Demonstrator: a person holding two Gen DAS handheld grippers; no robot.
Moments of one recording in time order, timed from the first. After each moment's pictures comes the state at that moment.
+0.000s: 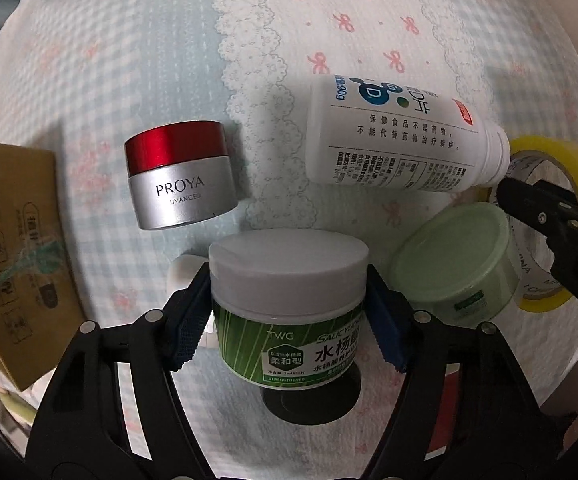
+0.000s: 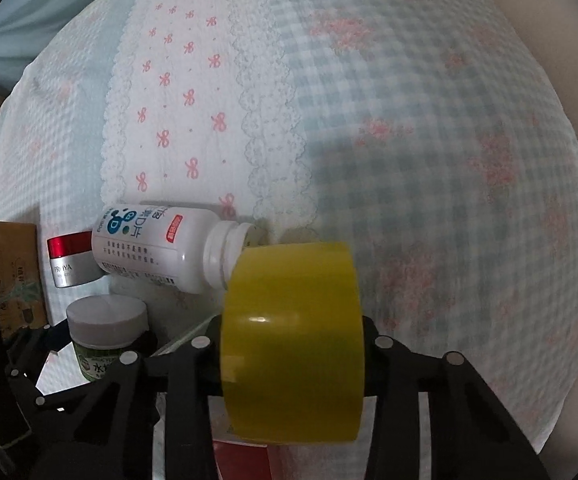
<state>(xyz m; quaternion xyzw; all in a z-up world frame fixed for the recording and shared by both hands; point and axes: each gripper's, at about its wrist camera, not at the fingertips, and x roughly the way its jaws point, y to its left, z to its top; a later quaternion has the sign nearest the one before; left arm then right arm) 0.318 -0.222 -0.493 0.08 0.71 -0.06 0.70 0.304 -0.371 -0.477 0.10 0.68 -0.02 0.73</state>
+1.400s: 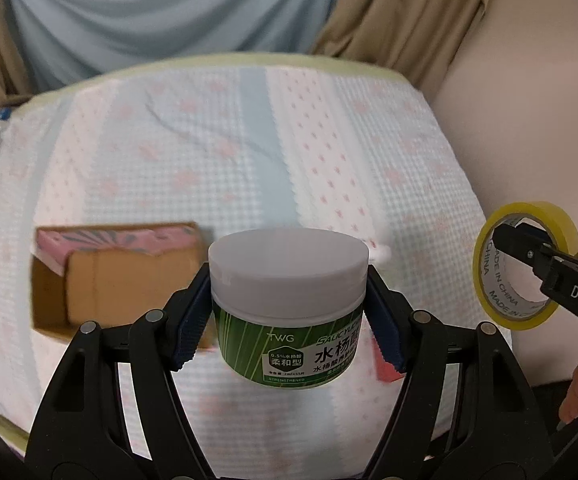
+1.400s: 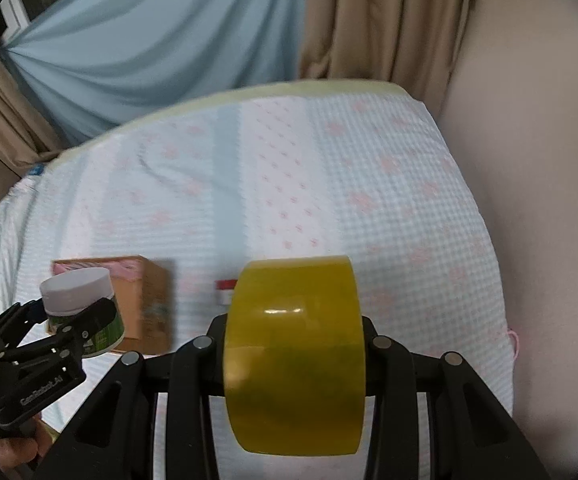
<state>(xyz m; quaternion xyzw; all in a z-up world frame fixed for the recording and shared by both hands) 0.261 -0.062 -0.209 -0.01 0.52 -0.13 0.84 0.227 -0.282 -0.201 0.07 0.53 -0.03 0.85</state>
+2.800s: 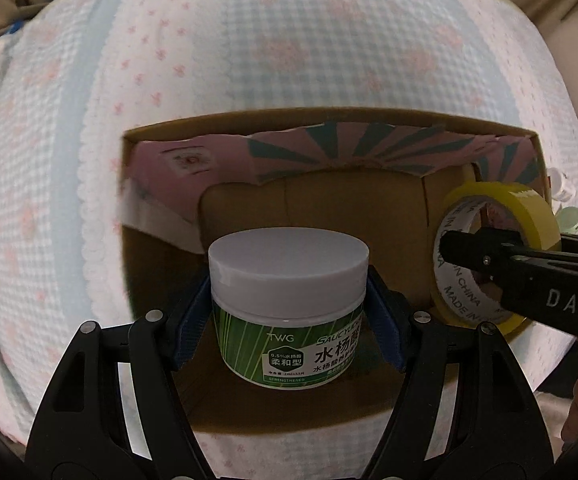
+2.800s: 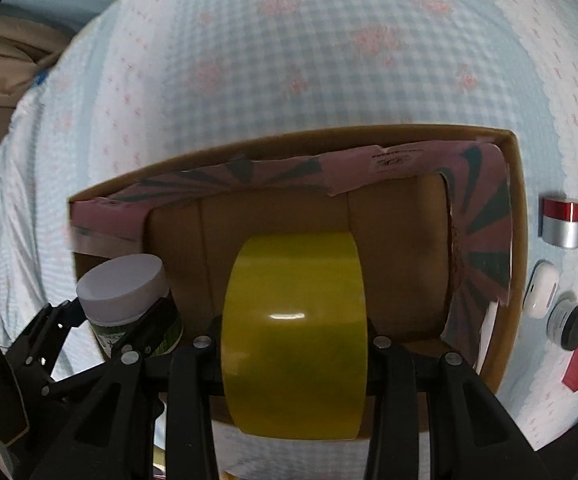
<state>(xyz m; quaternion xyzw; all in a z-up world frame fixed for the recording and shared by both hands) 0.368 0.227 -0.418 0.03 0.66 -0.08 0.74 0.359 0.056 -0.424 0.13 0.72 0.06 0.68</state>
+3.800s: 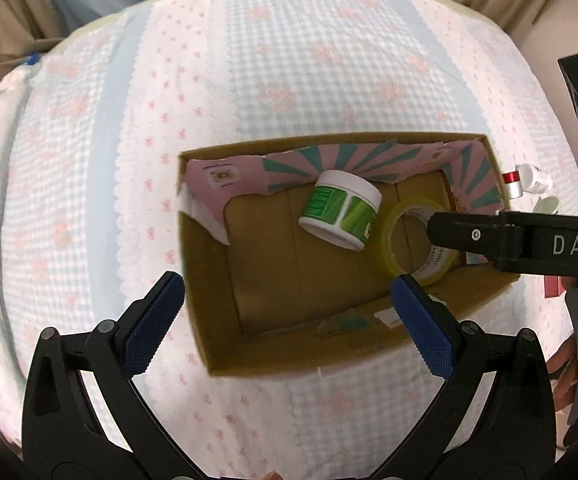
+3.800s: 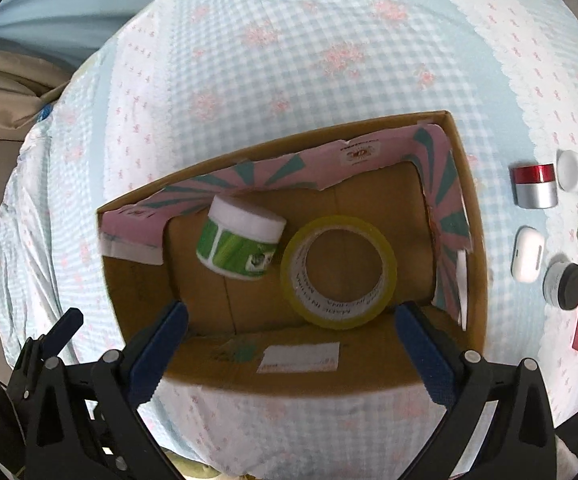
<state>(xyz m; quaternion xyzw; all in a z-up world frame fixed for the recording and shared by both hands) 0.320 0.236 -0.345 0.05 0.60 -0.09 0.79 0.324 0.028 -0.376 0.18 0.69 0.03 0.70</state>
